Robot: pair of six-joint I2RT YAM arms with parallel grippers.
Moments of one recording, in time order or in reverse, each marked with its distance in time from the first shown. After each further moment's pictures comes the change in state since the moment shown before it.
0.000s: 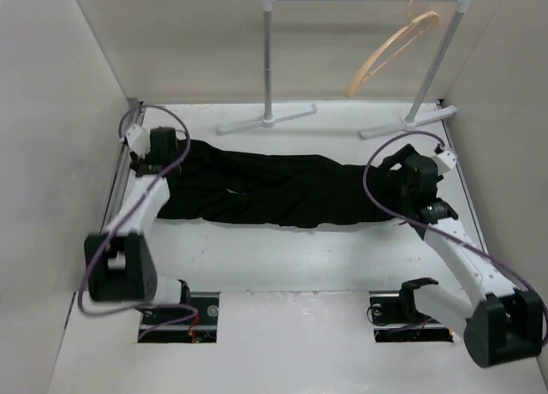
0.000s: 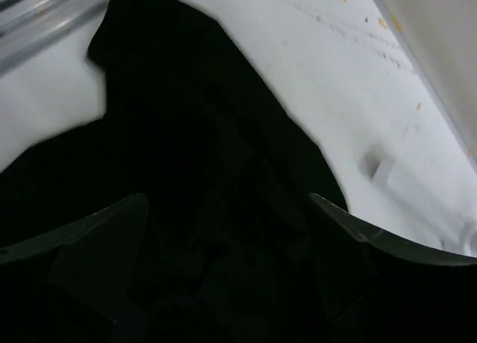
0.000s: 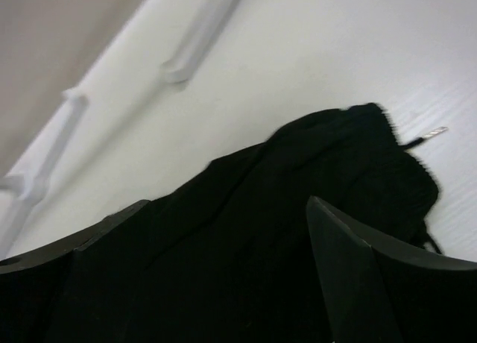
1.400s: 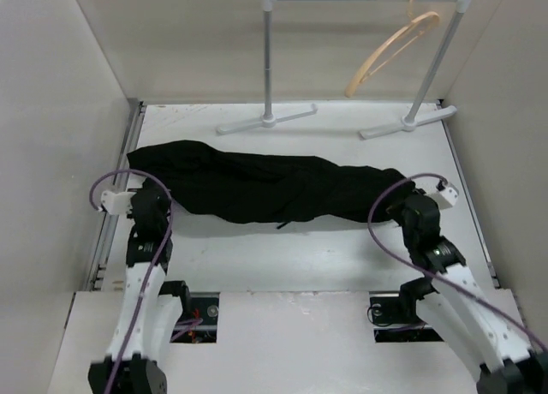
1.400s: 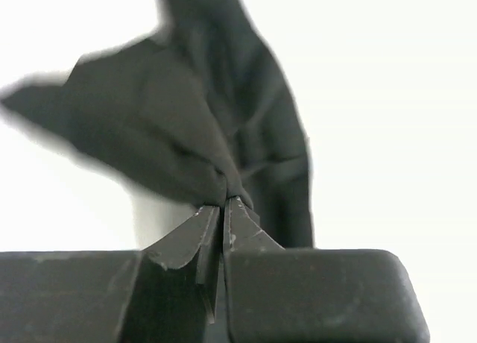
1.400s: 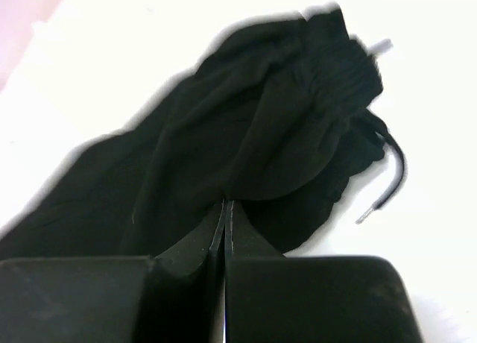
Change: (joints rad) left arm 0.045 -0.776 -0.687 0.182 0.068 -0.296; right arm 0.156 -0.365 -0.280 -0.091 0.072 0.076
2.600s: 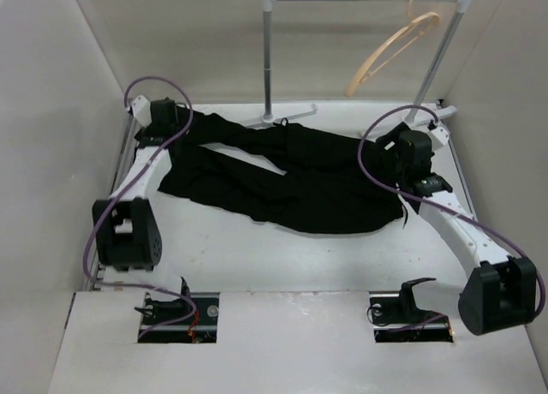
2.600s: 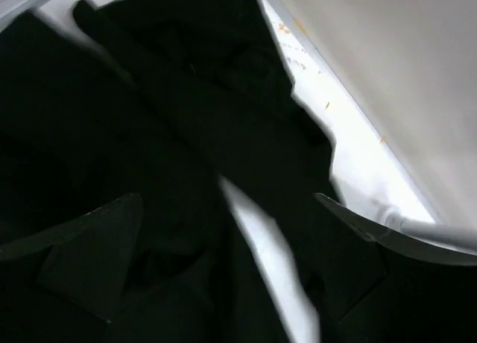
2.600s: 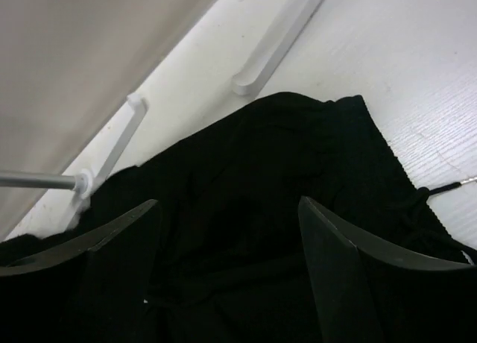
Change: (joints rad) left arm -0.071 0.953 0.965 -0.177 0.047 0.312; right arm -0.098 0.533 0.508 0.082 -0.106 -0.046
